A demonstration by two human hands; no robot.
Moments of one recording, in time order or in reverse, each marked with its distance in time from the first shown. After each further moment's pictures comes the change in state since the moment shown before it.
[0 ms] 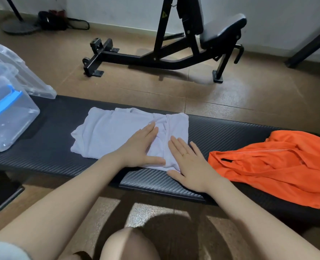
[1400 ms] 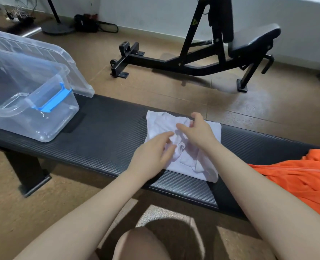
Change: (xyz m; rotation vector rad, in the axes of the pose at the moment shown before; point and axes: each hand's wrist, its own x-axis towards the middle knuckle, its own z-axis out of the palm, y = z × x) left_hand -0.064 0.001 -0.010 -0.118 0.520 -0.069; right_hand 0.106 -0.049 -0.051 0.751 0.246 0.443
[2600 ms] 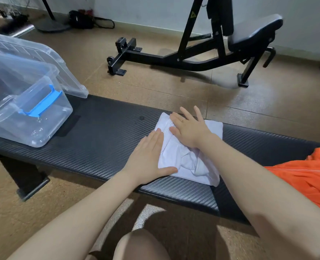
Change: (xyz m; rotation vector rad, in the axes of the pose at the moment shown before) left_hand 0.012 -0.048 0.034 0.398 -0.341 0.037; right_hand 0.042 0.022 0.013 -1.041 -0.222 -0.449
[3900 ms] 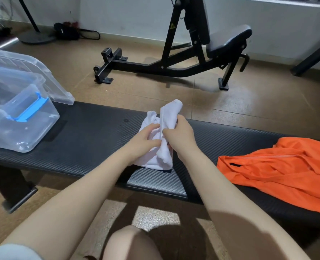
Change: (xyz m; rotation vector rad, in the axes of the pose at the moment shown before) left_hand 0.027 0.034 -0.037 -1.149 -0.110 -0.113; right_hand -0.082 -0.036 -0.049 1.294 0.348 0.537
